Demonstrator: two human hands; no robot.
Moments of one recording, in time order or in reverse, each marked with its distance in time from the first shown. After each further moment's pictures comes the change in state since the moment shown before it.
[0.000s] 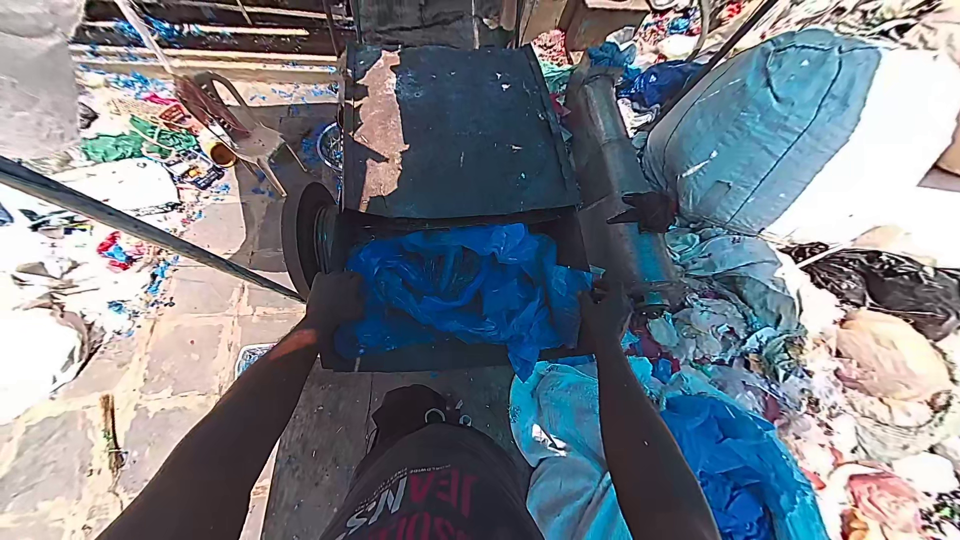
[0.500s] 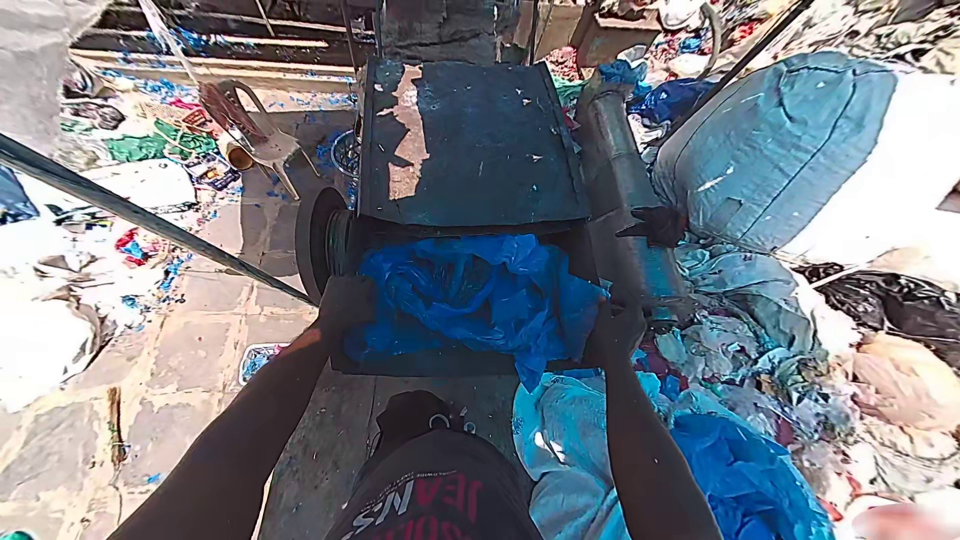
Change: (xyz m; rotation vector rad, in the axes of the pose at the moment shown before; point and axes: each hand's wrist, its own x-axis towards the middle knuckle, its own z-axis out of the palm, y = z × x) left_hand 0.001 0.009 -0.016 -0.009 -0.106 -0.059; right_hand -0.011 -0.008 -0.005 0.064 0.117 -0.015
